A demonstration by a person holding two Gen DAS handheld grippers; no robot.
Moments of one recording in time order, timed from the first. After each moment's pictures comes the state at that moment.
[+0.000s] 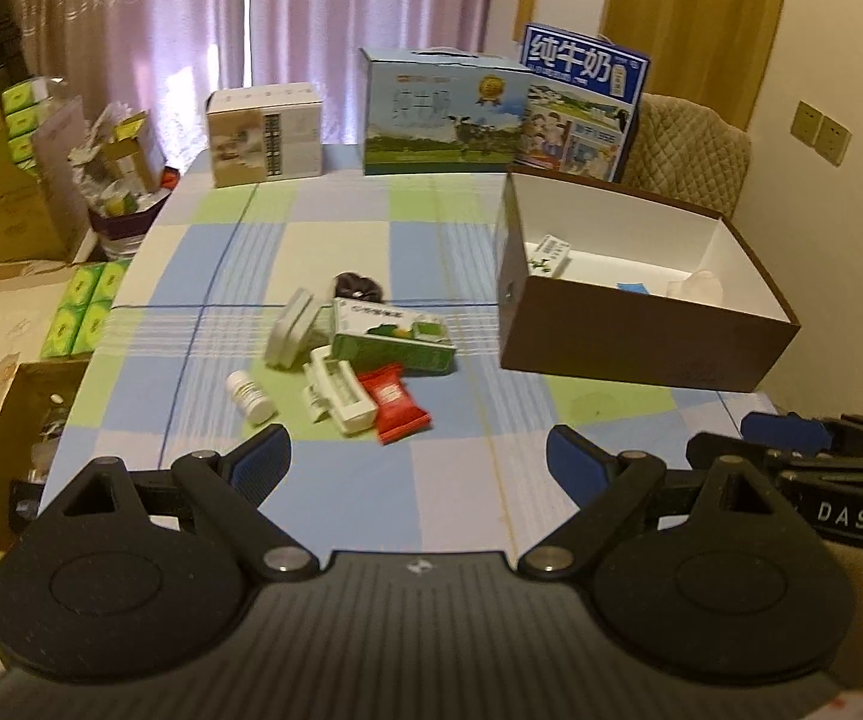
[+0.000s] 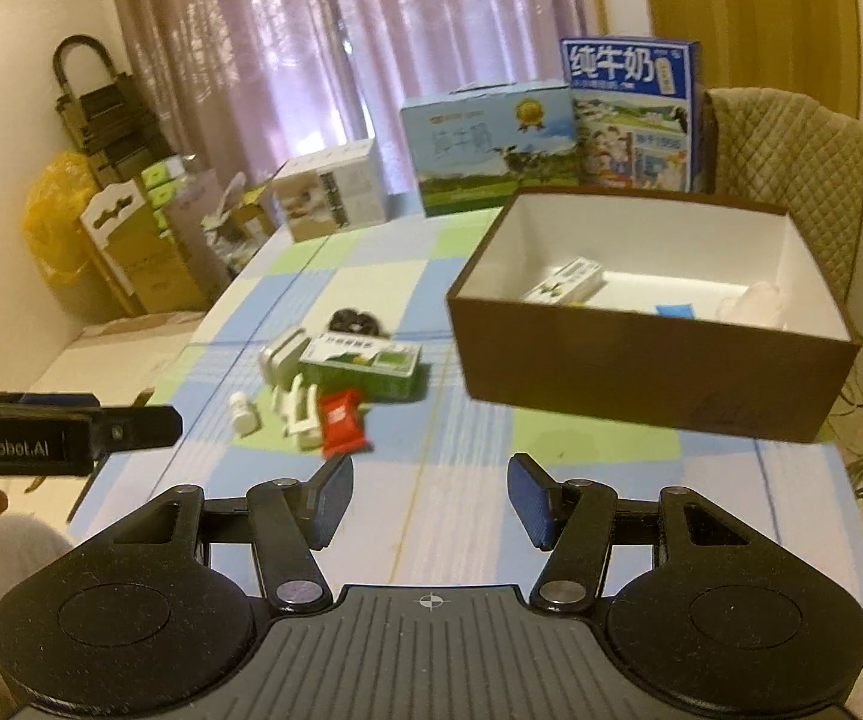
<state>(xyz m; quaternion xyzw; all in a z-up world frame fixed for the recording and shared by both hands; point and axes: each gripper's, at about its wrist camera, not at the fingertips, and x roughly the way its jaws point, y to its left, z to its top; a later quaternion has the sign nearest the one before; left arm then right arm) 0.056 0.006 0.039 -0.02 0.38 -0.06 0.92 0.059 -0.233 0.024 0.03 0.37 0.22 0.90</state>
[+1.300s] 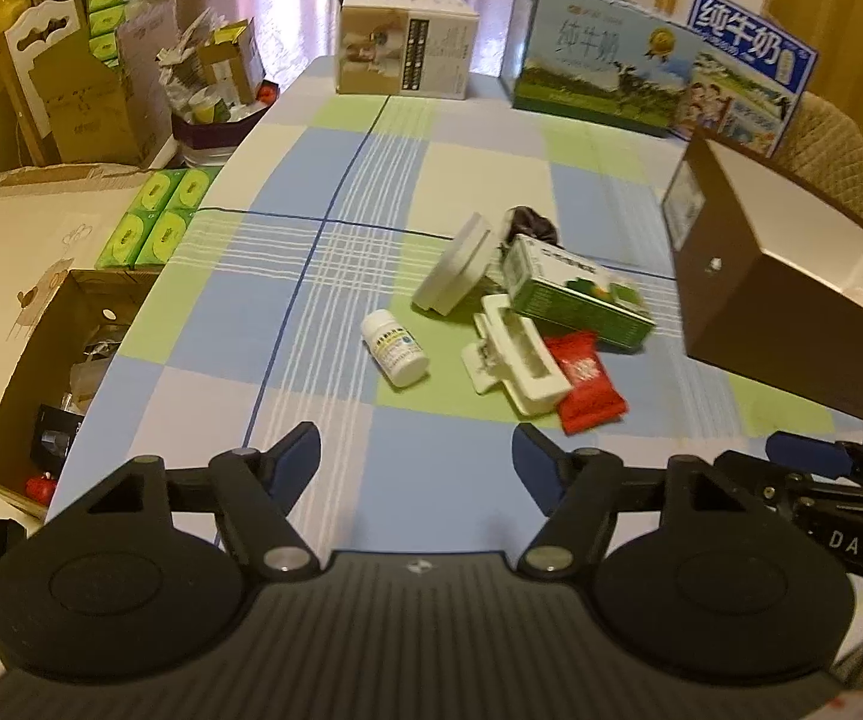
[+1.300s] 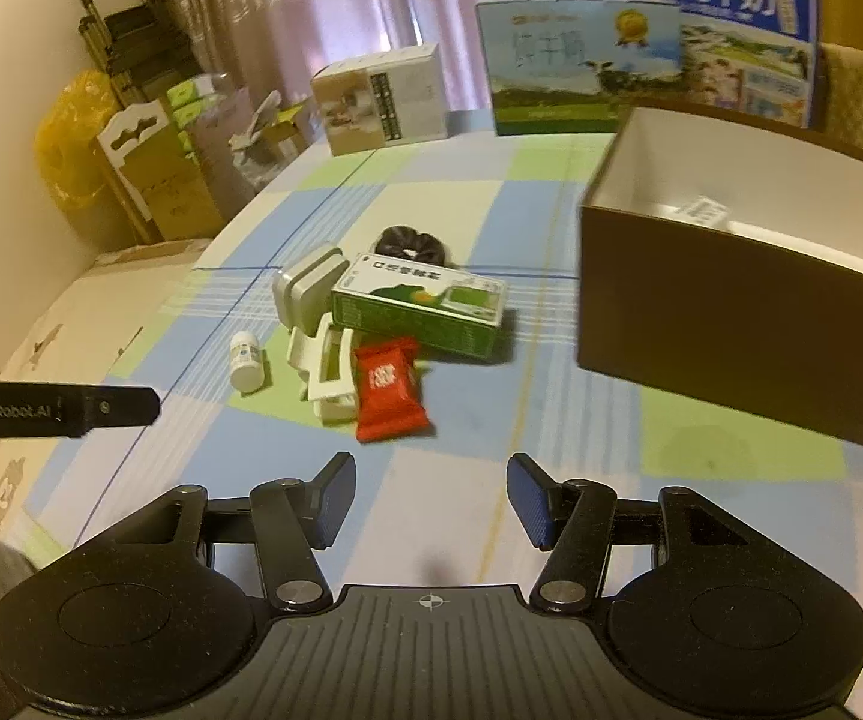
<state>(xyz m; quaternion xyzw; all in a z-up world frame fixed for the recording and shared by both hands) 0.127 0.094 -0.051 -0.06 0.43 0.03 0.90 0.137 -0.141 -0.072 0.00 0.41 0.26 0.88</state>
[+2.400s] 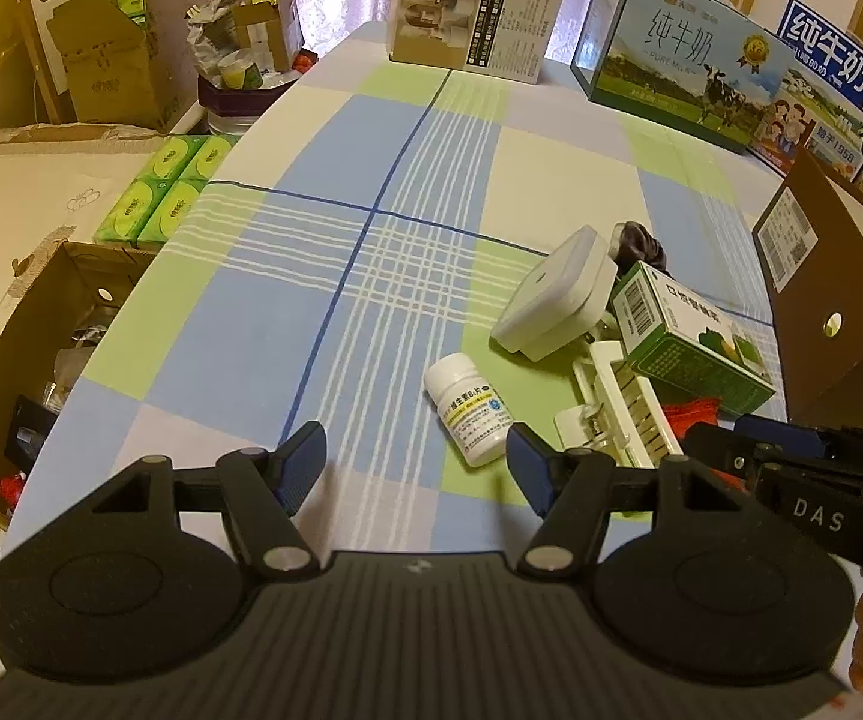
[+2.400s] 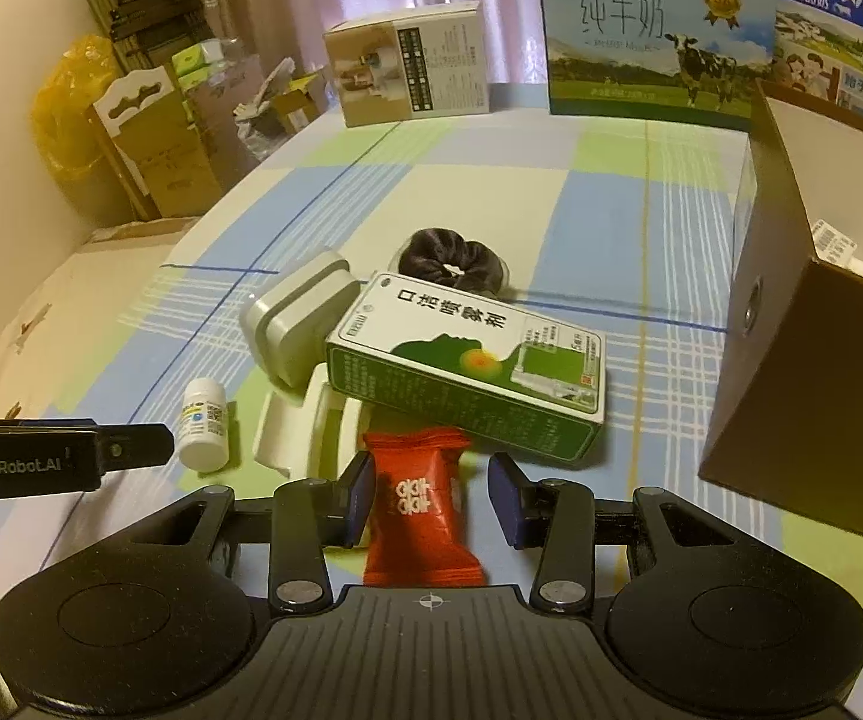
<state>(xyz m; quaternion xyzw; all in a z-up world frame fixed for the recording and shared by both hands) 0.193 0.133 -0.103 -0.10 0.44 0.06 0.89 0.221 -0.070 -0.121 -0.03 0.42 0.27 0.86</state>
